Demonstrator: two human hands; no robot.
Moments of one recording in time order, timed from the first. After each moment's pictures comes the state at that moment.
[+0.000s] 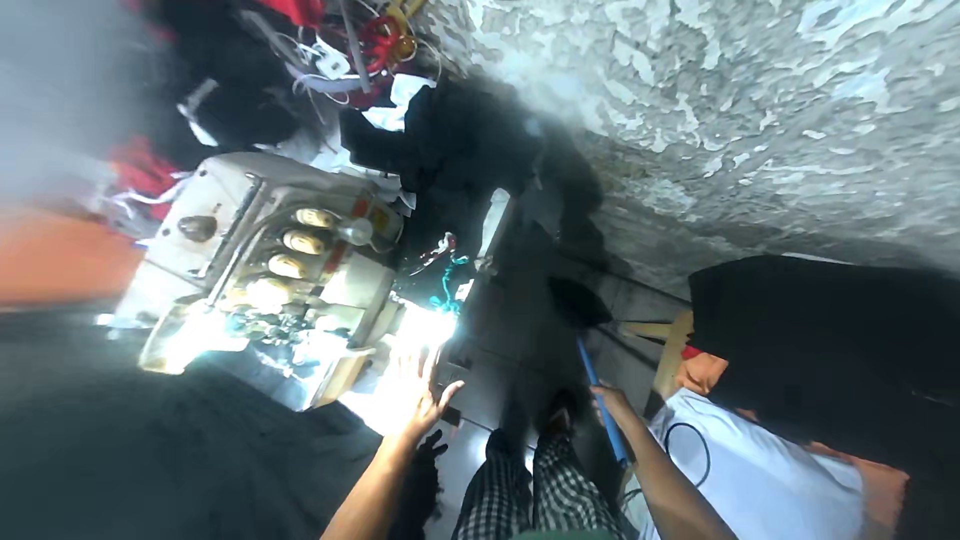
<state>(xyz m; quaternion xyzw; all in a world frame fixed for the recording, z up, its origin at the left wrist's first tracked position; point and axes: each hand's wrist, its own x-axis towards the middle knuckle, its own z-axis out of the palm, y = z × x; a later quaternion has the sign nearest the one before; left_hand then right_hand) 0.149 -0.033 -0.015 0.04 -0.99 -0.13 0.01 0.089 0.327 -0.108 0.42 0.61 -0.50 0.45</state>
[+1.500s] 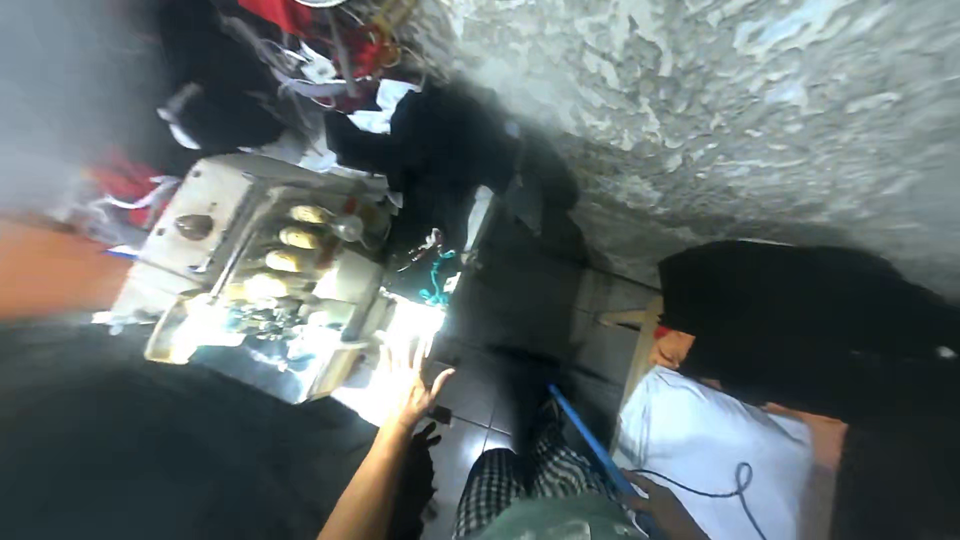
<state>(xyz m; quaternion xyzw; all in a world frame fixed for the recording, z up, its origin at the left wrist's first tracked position) 0.146 -0.032 -0.012 0.03 -0.99 -0.13 0.02 0.218 0.402 0.050 0.28 0.65 -0.43 0.56</state>
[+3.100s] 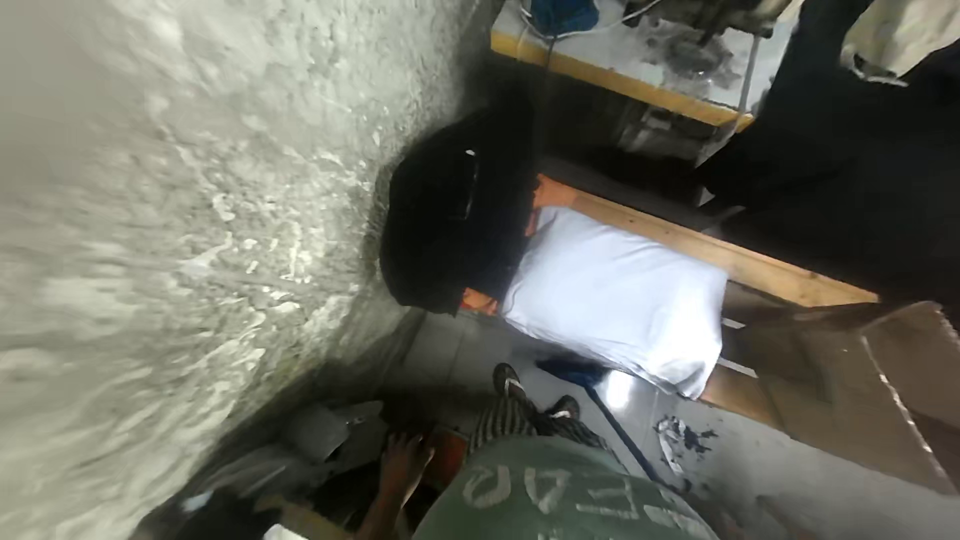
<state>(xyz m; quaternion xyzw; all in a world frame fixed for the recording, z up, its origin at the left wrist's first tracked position) -0.110 0.130 -0.022 -0.40 -0.77 0.15 -0.47 0.361 0.212 0.156 0.73 0.30 -0.59 0.16</state>
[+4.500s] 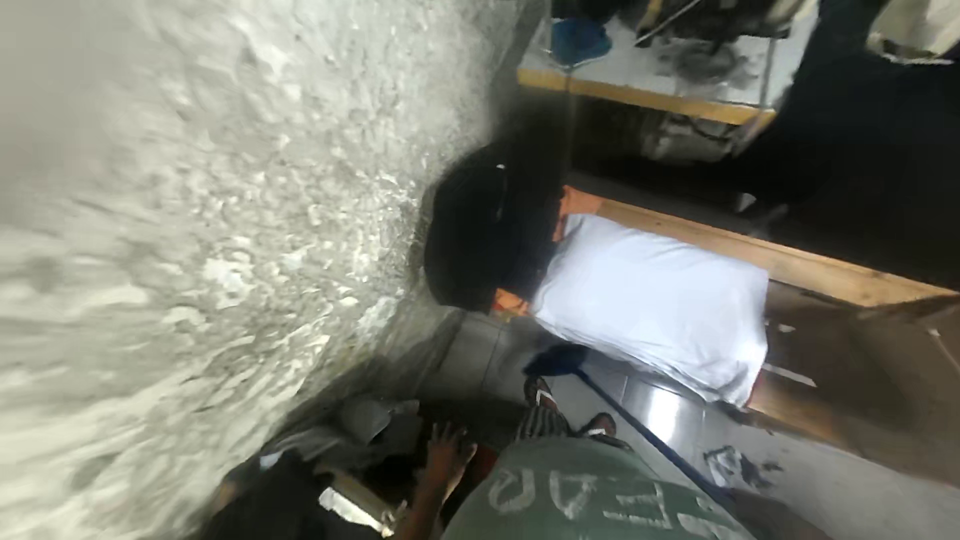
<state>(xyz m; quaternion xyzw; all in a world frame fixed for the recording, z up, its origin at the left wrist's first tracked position) -0.082 0.112 -0.009 -0.42 -0.78 0.09 -0.45 0.417 0.195 0.112 0.67 0.28 -0.68 0.10</state>
